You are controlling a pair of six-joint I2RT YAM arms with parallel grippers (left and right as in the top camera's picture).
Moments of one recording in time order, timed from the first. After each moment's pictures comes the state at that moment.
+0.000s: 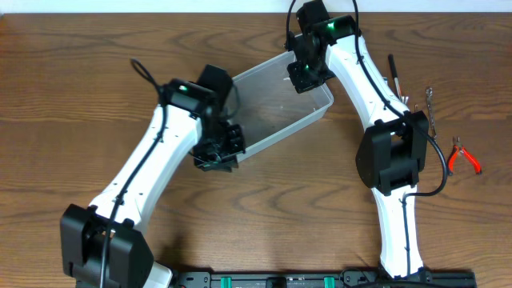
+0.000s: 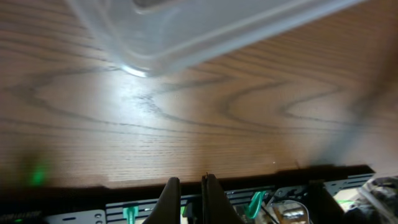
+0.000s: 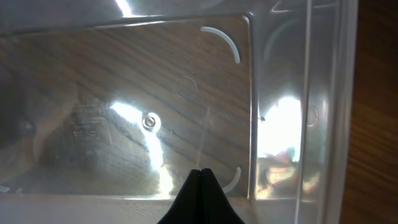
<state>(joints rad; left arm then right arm) -0.41 1.66 1.41 -1.33 0.35 -0.58 0.34 2.39 2.25 -1.23 -0.11 -0.07</state>
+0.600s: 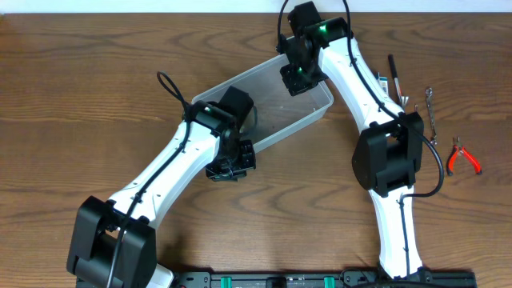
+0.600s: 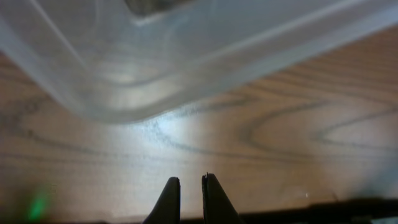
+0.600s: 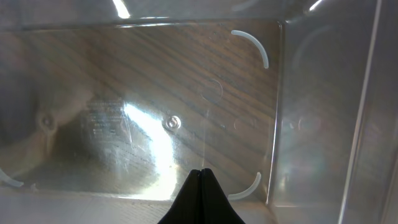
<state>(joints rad) -0.49 1.66 1.23 -1.12 0.25 -0.64 0.37 2.39 2.25 -1.23 -0.12 -0.07</state>
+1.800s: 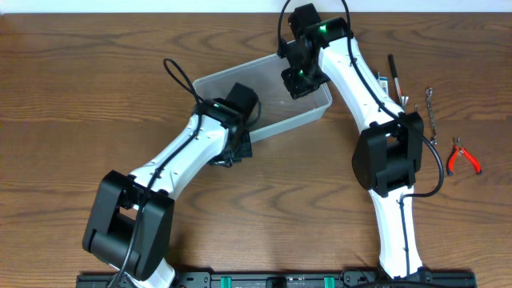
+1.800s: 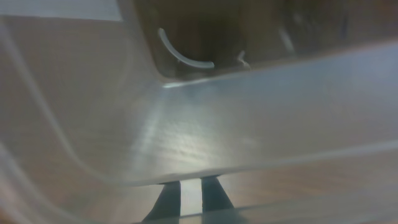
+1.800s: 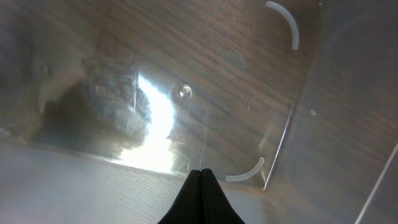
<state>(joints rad) -0.47 1.78 1.23 -0.93 -0.02 -0.62 0.37 2.39 2.25 -1.28 -0.12 -0.09</state>
